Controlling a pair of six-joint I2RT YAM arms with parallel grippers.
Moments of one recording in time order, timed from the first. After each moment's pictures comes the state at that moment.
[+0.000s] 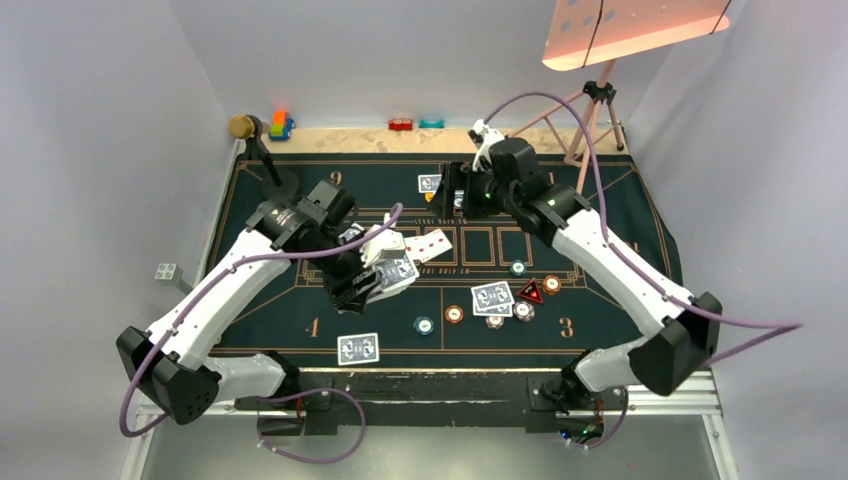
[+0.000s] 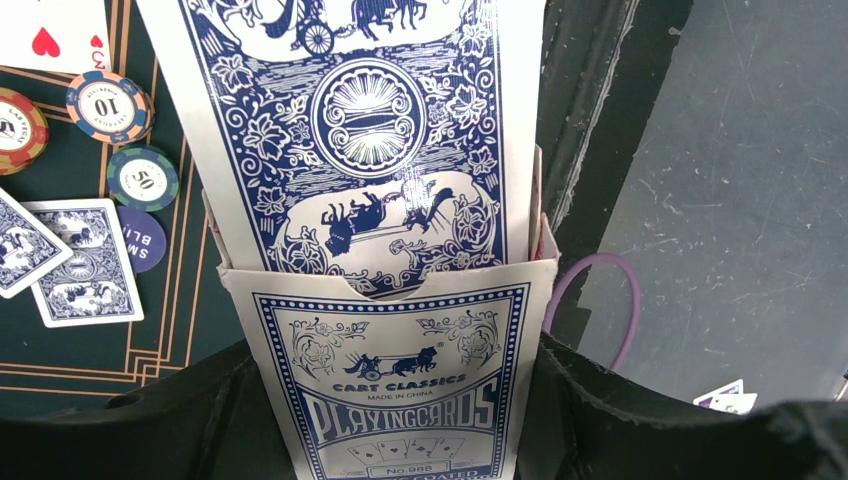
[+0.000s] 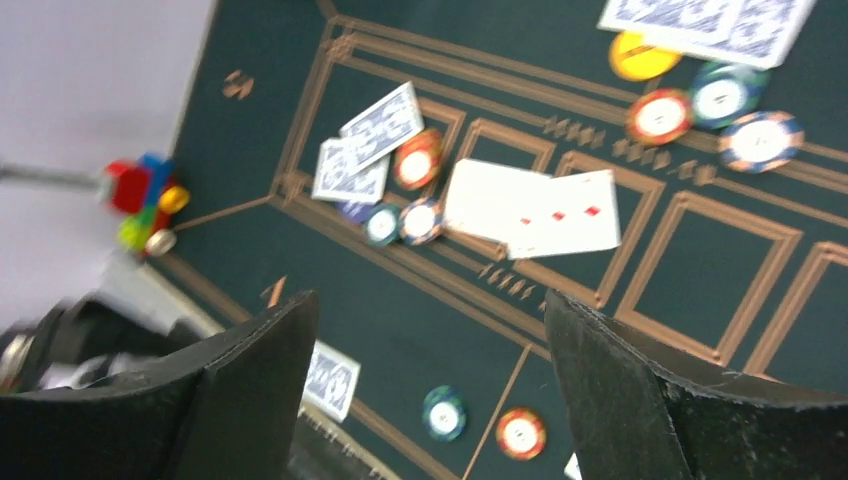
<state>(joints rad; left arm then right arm) -0.58 1.24 1.29 -1.32 0.49 0.56 0.62 1.44 1.40 -0.54 -0.05 0.48</state>
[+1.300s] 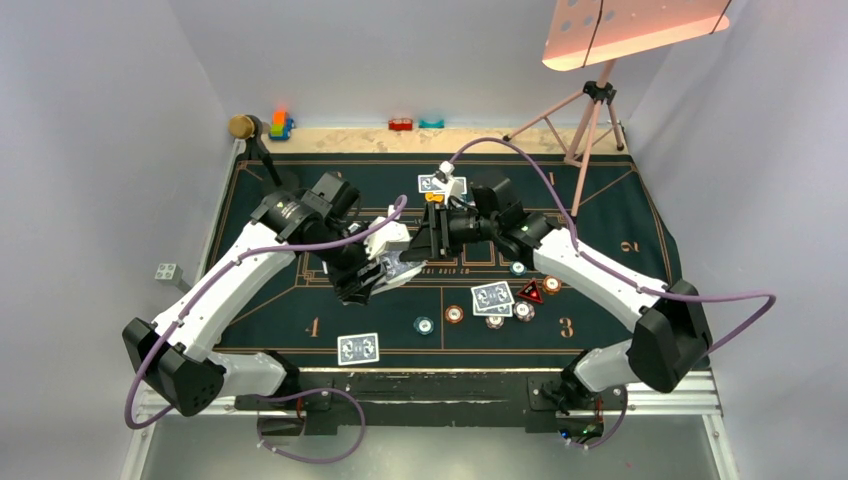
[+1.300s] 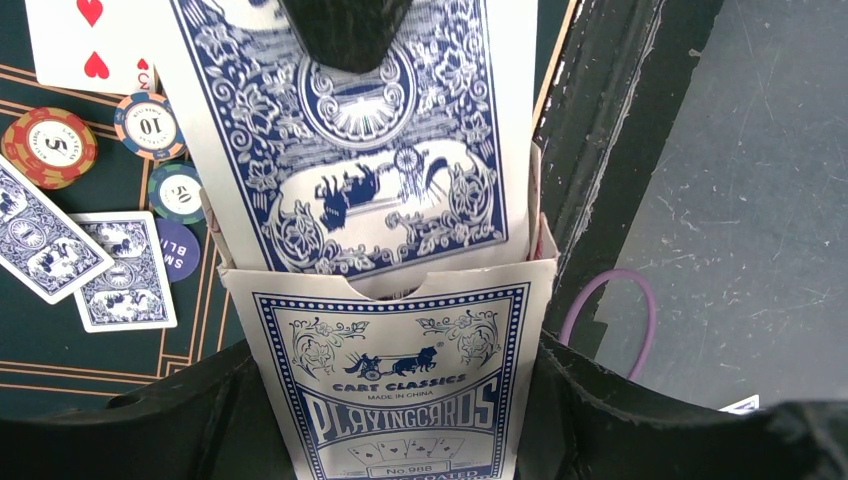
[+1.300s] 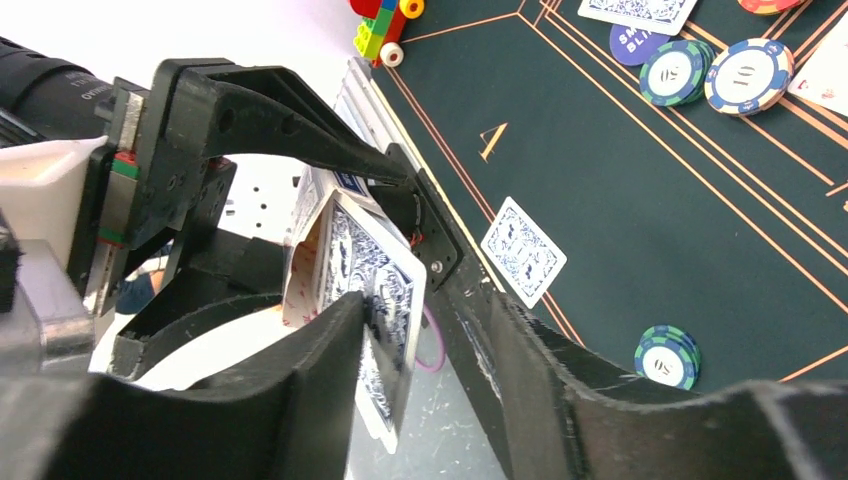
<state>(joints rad) -0.58 1.28 1.34 -1.29 0.47 0.55 0.68 1.41 1.09 -0.18 -0.67 0.74</state>
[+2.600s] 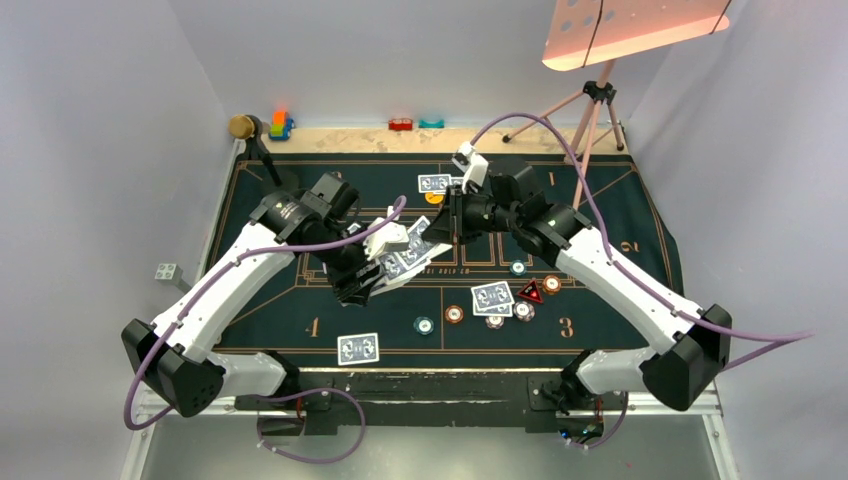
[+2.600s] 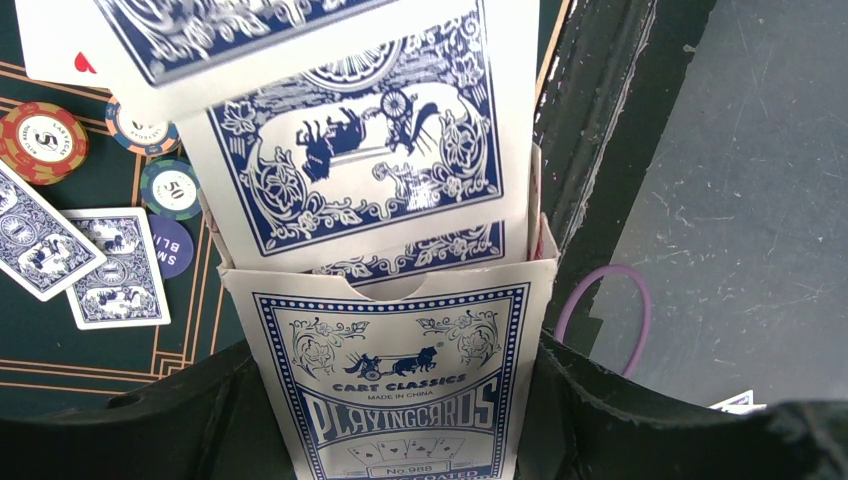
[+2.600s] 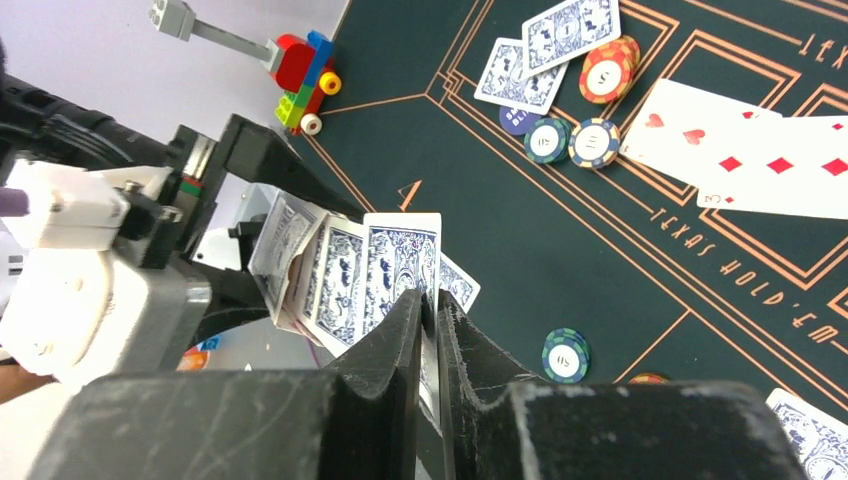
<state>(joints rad) -0.58 1.28 1.34 -1.30 0.47 0.55 0.67 1.31 1.23 -0.43 -0.42 0.58</state>
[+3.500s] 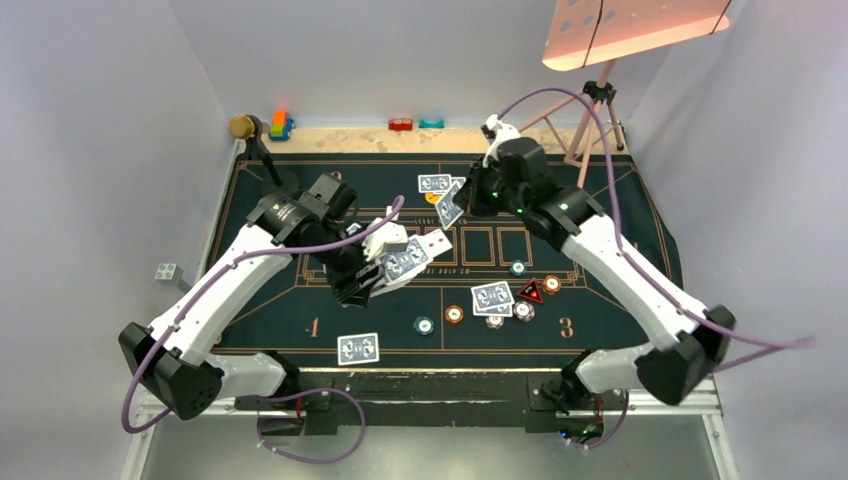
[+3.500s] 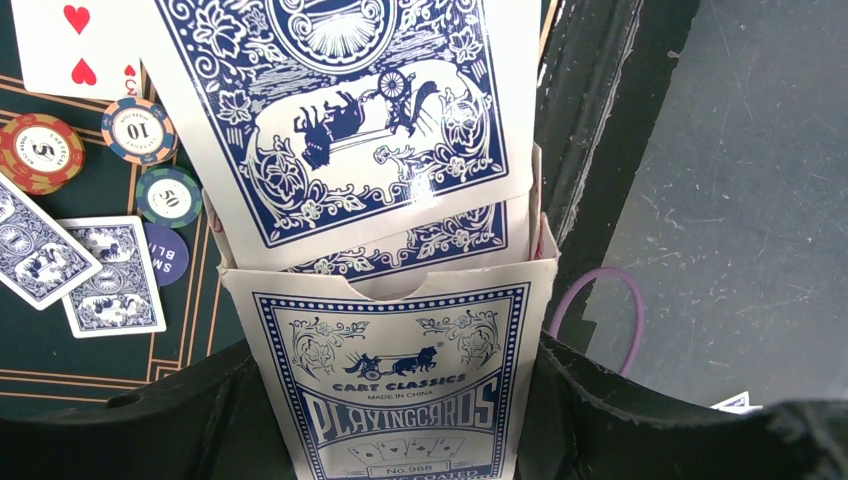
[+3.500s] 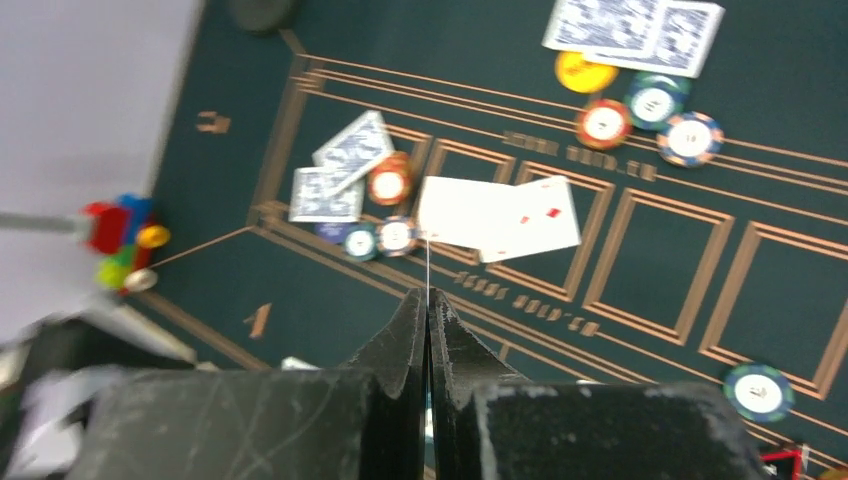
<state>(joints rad) -0.58 1.27 1.34 -1.30 0.49 0.55 0.62 1.30 1.38 -0.57 -0.05 0.51</state>
